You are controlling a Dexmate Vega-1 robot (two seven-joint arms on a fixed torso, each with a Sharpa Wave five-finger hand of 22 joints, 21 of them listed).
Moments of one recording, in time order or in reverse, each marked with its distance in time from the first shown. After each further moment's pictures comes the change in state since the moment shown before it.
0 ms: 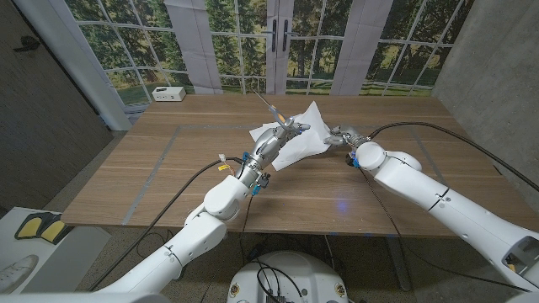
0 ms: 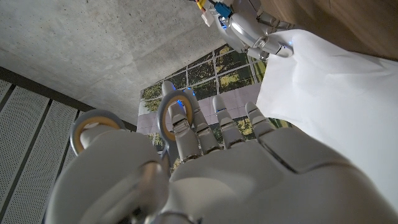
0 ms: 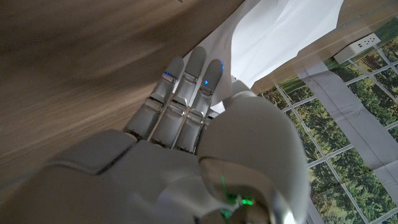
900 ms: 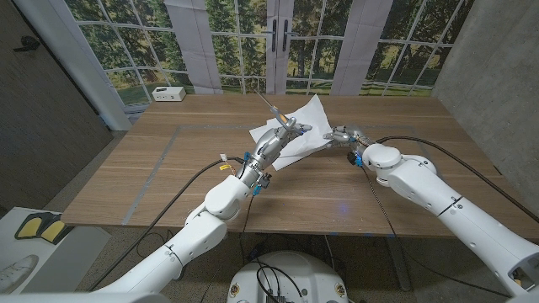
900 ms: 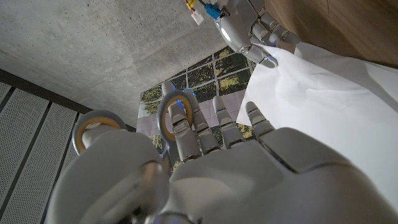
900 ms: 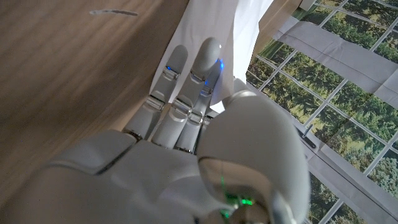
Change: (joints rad) left arm -0.006 0.001 0.008 -0.001 0.000 0.009 -0.008; left_hand 0.000 0.010 0.000 0.008 -0.004 0.002 -0.002 0.000 0.000 0.000 0.000 -0.001 0.000 0.000 0.000 0.000 0.000 0.000 0.000 0.000 0.000; right arm -0.103 0.034 0.168 0.011 0.358 0.187 -0.022; right_hand 0.011 -0.011 0.005 -0.028 0.025 0.017 0.039 -0.008 0.060 0.015 0.020 0.017 -0.010 0.202 -0.080 0.131 0.207 0.070 -0.033 0.179 0.088
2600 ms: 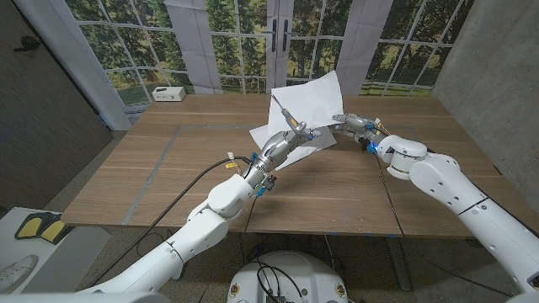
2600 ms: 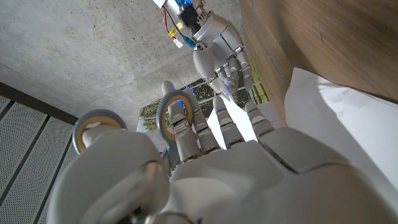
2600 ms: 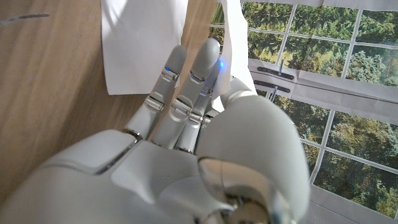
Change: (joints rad) left arm -0.030 0.017 0.035 -0.015 -0.014 0.058 -0.054; left_hand 0.009 -0.002 0.000 0.000 -0.007 0.005 0.006 0.001 -0.002 0.004 -0.004 0.000 0.000 0.011 0.000 -0.008 -0.005 0.004 0.004 -0.008 0.000; right arm -0.059 -0.016 0.161 -0.030 0.428 0.142 -0.001; right_hand 0.009 -0.004 0.017 0.003 -0.005 0.020 0.023 -0.015 -0.004 0.008 0.017 -0.007 -0.026 0.007 0.000 0.000 0.069 -0.016 0.005 0.074 0.013
